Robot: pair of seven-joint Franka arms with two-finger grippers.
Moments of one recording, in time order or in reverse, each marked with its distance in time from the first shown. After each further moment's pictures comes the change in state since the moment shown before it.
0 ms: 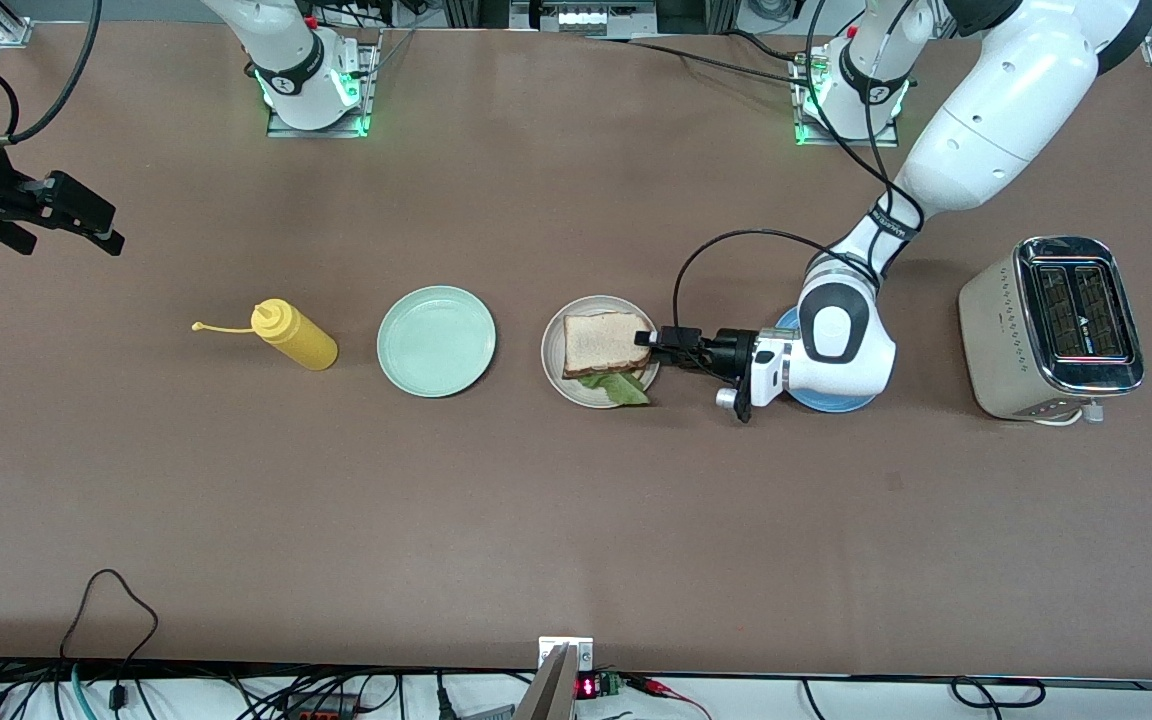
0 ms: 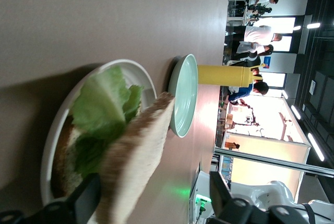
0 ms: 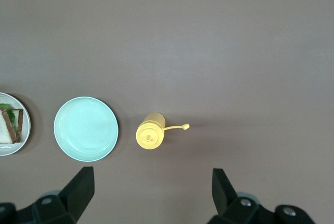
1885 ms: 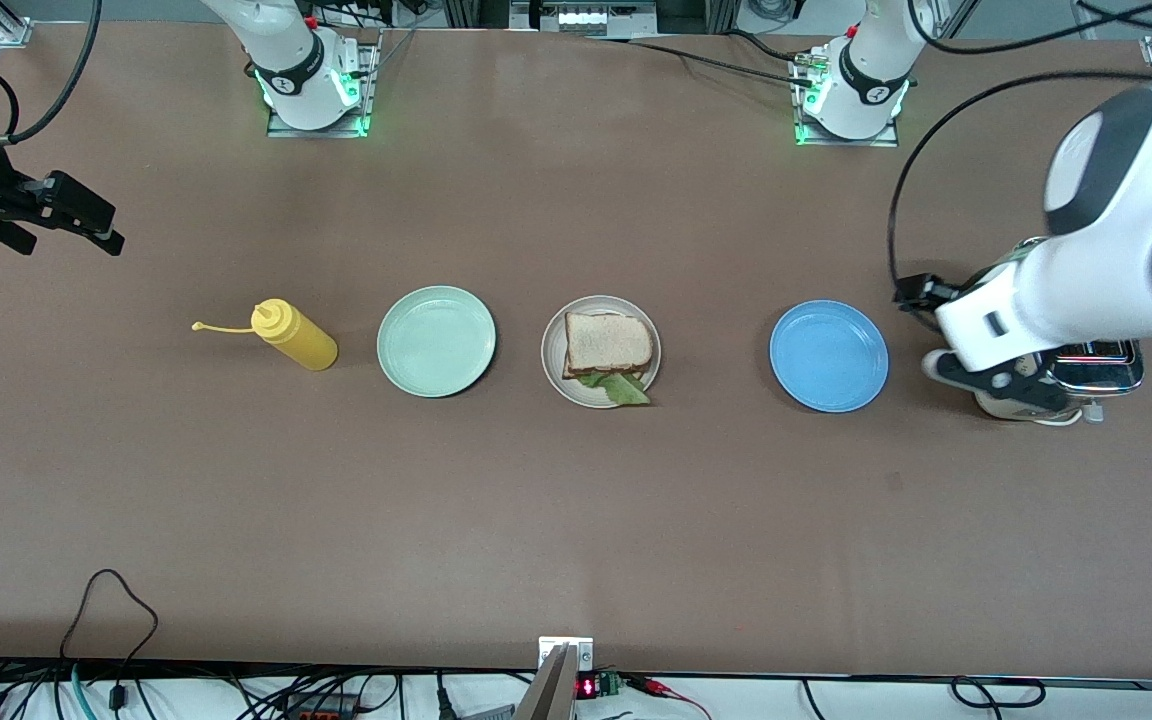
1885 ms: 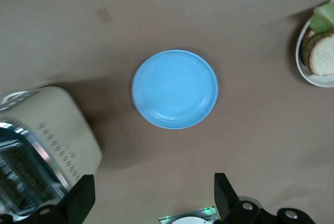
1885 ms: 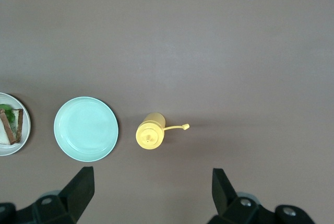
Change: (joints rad) left arm 0.049 -0.390 0.089 0.541 1.369 -0.790 -0.751; right arm 0.000 0.000 0.000 0.000 0.000 0.000 0.000
